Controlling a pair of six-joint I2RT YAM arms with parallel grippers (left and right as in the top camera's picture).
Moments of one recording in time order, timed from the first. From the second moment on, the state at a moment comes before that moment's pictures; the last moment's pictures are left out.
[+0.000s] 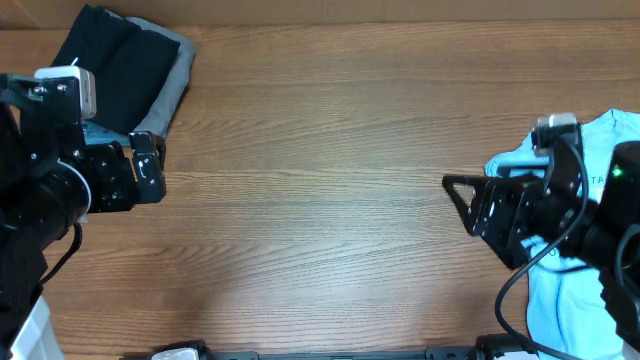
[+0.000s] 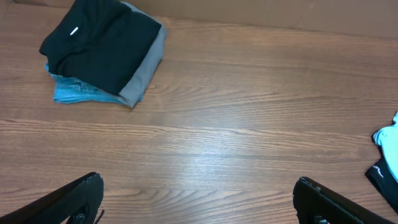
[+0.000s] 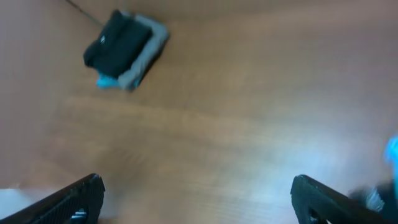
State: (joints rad) left arm 0.13 1.36 2.26 -1.69 0.17 -0.03; right arm 0.07 0.99 1.56 -1.22 -0.48 0.10
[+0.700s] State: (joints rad) left arm 0.13 1.37 2.26 -1.69 0.17 -0.03; right arm 0.02 0.25 0.57 -0.54 -0.45 -0.19
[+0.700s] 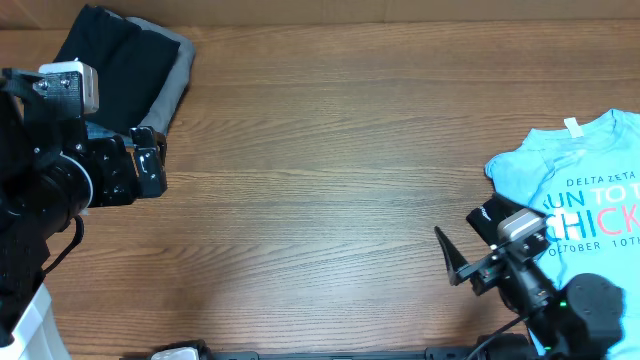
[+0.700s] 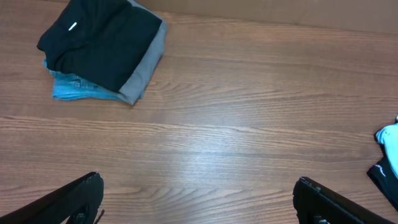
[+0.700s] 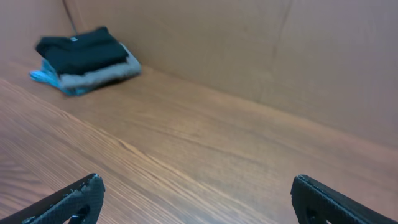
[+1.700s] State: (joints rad) left arm 0.13 1.37 2.26 -1.69 0.17 -0.03; right arm -0.01 0.01 0.08 -0.17 -0.40 -0.01
